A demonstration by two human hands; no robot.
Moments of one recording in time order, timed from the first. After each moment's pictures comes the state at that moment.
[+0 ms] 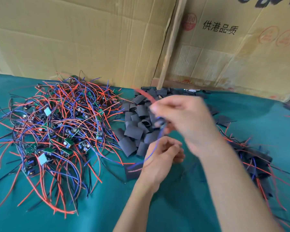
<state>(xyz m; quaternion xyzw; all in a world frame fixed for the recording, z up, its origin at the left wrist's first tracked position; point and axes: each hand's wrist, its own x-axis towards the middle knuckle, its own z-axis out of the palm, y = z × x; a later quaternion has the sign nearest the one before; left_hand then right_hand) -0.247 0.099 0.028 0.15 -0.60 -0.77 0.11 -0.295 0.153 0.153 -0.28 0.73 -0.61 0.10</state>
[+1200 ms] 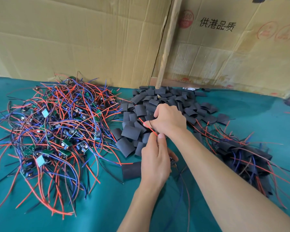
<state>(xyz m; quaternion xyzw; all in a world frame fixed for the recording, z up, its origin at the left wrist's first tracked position) -0.243 0.107 0.037 0.19 -0.69 -0.66 0.23 -0.370 0.108 0.085 -0.21 0.96 -0.20 -0.01</state>
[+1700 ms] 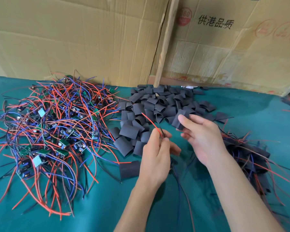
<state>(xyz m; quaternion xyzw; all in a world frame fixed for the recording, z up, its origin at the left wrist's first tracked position) -0.247 0.104 0.029 0.10 -0.68 -0.69 0.22 -0.338 0.202 0.082 -0.09 0.66 -0.73 0.13</state>
